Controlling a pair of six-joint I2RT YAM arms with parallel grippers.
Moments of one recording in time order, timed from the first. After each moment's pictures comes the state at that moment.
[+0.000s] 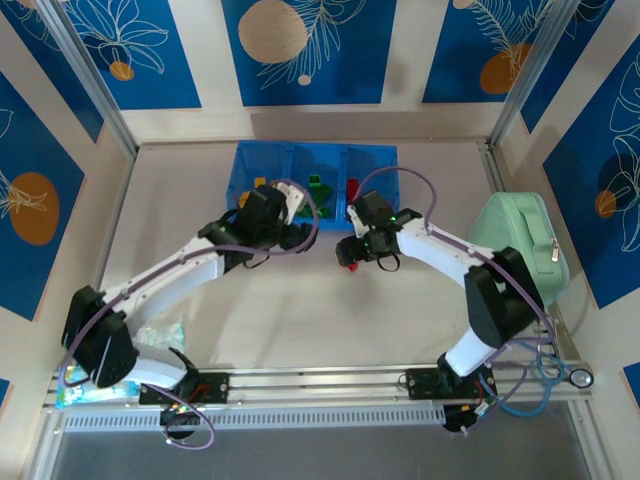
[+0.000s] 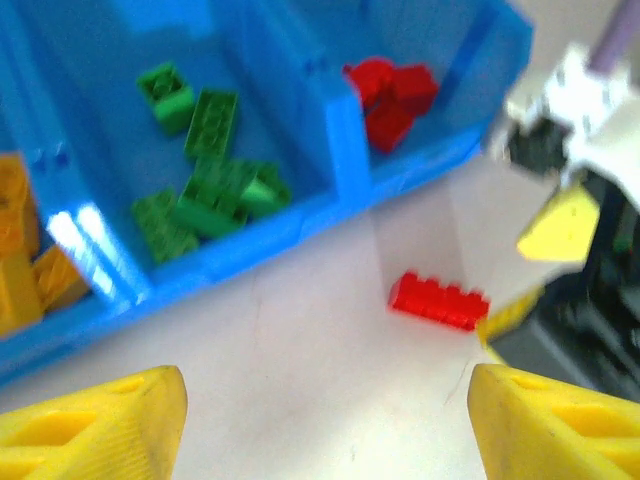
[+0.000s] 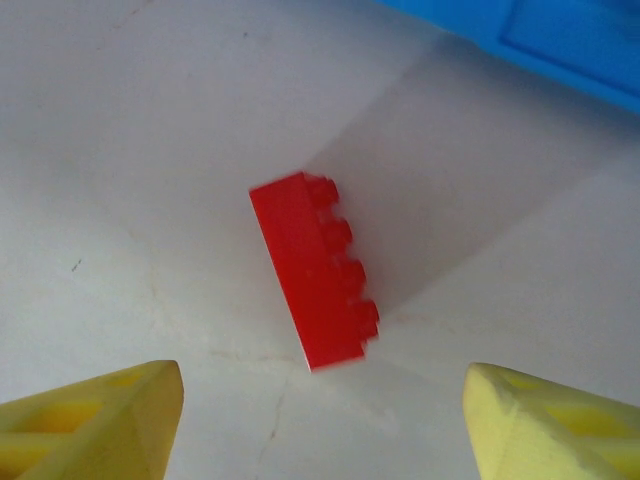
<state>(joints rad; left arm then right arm) -0.72 1.37 1.08 -0.41 -0.05 -0.16 0.55 1.63 1.11 -0.66 -0.08 0.23</state>
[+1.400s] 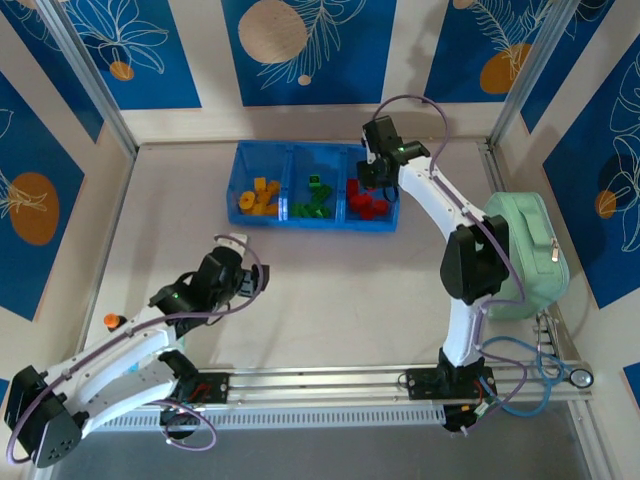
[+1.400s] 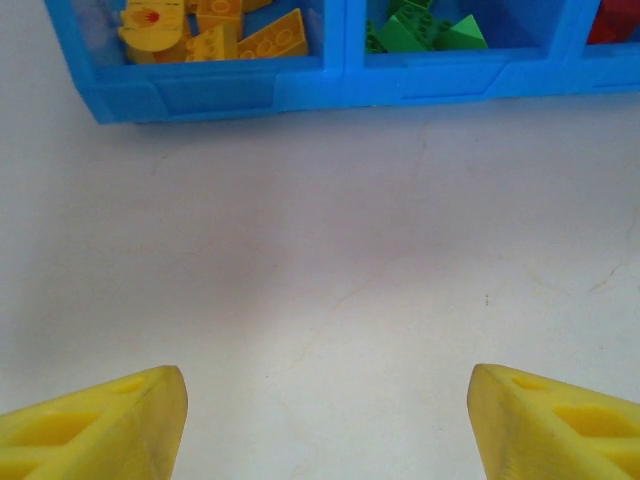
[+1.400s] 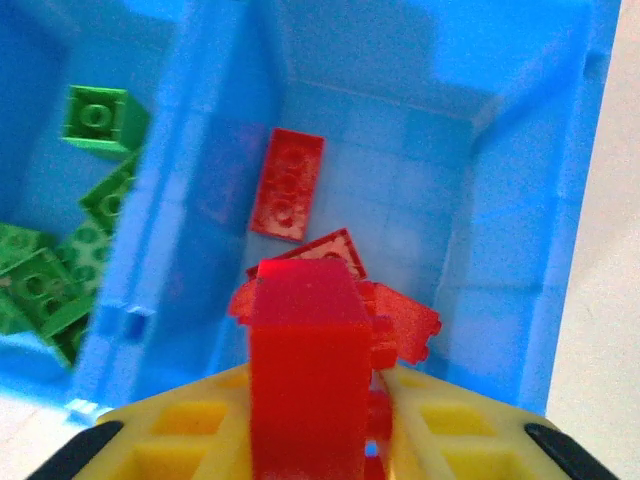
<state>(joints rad) -0.72 0.86 0.59 -0.42 -0.29 -0.40 0.36 1.95 1.78 -0.85 0.12 0.17</state>
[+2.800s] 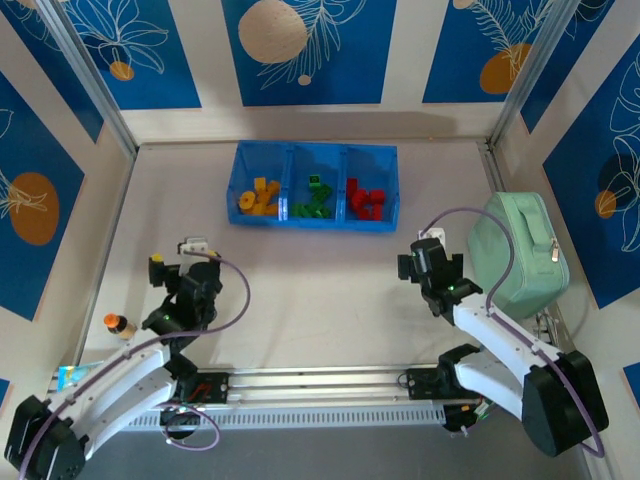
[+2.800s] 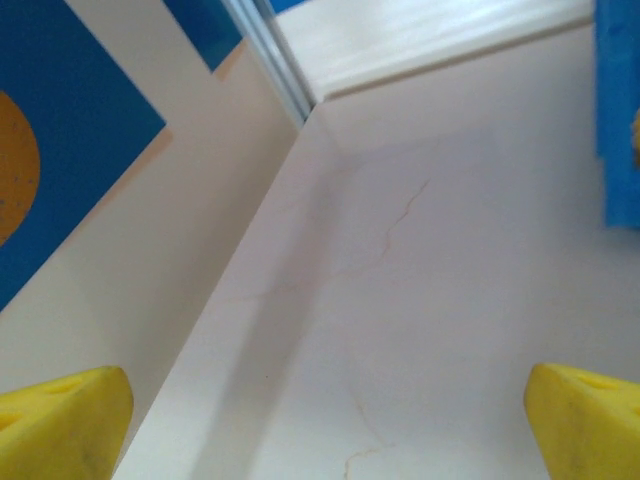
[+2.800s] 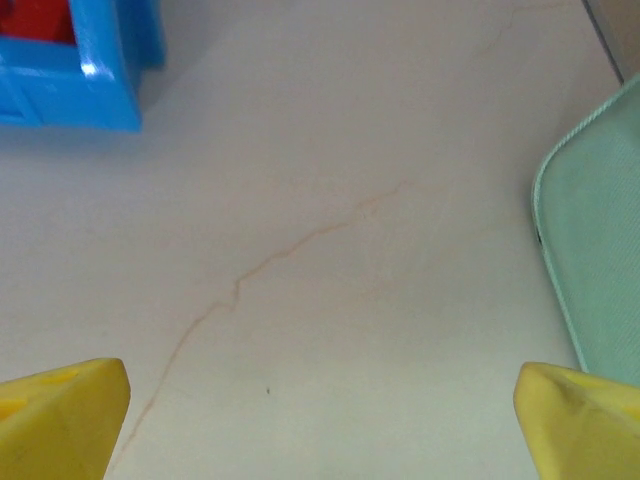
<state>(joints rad) -0.56 0.73 0.33 -0.10 -0.99 0.00 0.38 0.98 0.42 -0.25 0.48 0.21</state>
